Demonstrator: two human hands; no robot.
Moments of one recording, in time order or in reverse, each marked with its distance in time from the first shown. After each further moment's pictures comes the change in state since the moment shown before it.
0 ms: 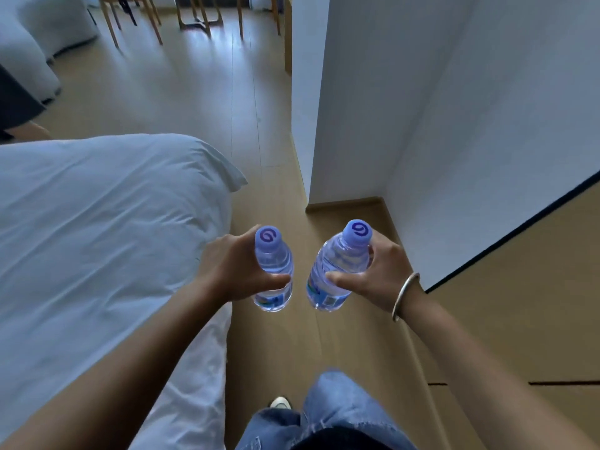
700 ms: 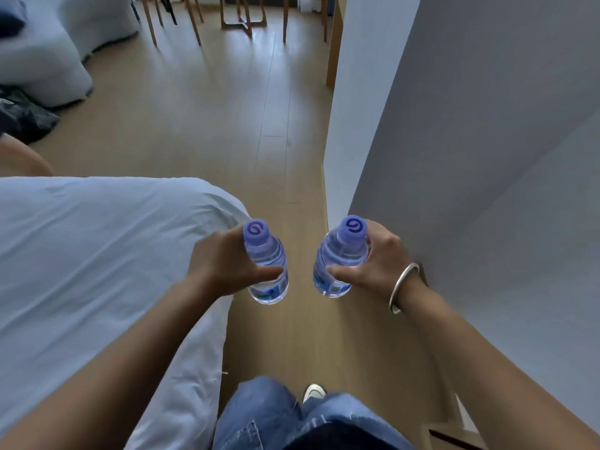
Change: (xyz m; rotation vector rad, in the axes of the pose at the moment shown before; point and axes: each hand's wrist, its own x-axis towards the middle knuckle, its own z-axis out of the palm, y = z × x) left_hand 0.350 -0.107 0.004 -0.014 -0.025 -0.270; right_hand 0.405 0.058 0.009 -0.071 -0.114 -0.110
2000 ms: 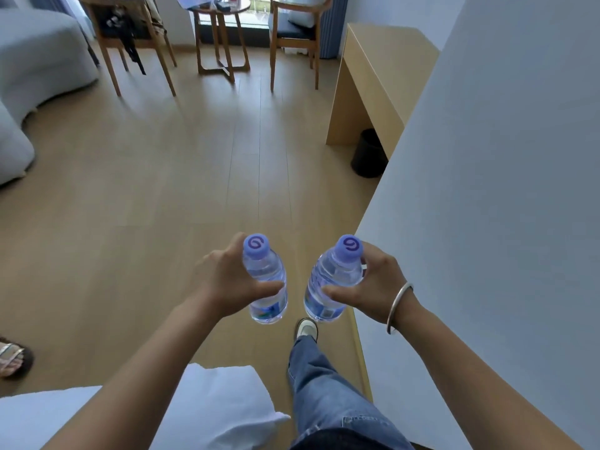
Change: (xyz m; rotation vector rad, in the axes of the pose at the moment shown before) left_hand 0.627 -0.199 -0.074 -0.097 0.031 0.016; right_hand 0.630 0.010 0.101 -0.004 0.028 0.019
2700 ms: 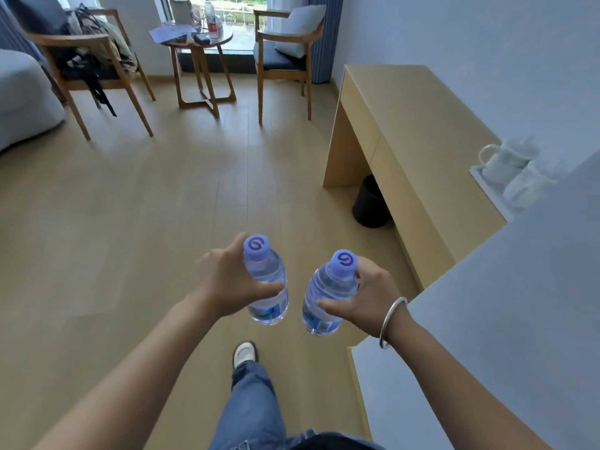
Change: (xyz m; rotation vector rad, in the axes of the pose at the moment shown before) left_hand 0.421 0.015 0.007 -0.006 0.030 0.083; right_hand 0.383 0.101 -0.026 -0.006 0.046 0.080
